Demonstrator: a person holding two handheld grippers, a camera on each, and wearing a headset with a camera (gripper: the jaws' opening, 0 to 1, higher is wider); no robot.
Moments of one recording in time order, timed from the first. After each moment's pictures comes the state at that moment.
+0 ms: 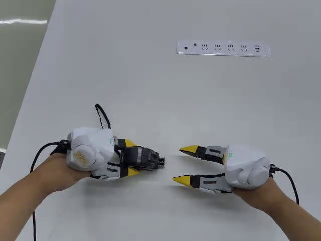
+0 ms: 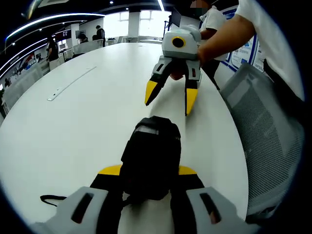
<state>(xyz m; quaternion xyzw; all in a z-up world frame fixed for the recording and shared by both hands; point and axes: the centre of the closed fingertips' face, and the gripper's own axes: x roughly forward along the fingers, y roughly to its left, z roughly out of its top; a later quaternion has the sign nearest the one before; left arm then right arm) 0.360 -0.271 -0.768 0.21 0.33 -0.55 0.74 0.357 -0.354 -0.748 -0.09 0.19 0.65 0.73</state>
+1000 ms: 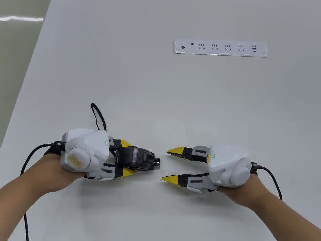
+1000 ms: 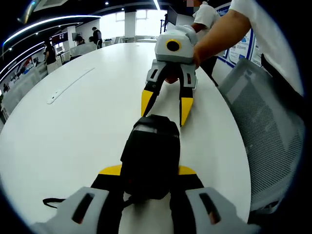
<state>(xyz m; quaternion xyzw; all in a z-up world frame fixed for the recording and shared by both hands) 0.361 -0.271 -0.770 0.22 0.32 -0.56 0.73 0.356 -0.332 -0.762 -0.11 0.18 0.67 0.71</state>
